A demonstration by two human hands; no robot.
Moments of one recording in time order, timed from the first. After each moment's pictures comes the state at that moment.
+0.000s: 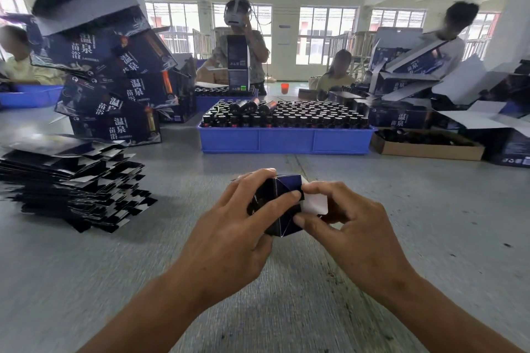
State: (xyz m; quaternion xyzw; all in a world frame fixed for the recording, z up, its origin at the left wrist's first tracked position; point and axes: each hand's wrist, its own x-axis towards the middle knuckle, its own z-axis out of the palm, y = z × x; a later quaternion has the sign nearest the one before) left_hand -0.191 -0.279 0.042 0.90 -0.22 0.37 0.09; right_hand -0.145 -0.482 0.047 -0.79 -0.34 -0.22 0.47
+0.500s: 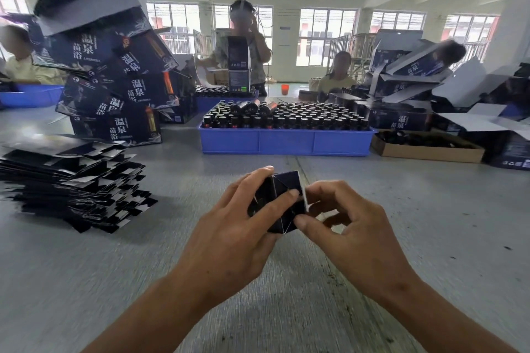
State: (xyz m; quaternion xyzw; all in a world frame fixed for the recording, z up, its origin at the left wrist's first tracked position) left_hand -0.188 -0.280 0.040 0.90 -0.19 0.38 0.07; right_hand -0.149 -0.478 0.051 -0.78 -0.33 -0.21 0.49
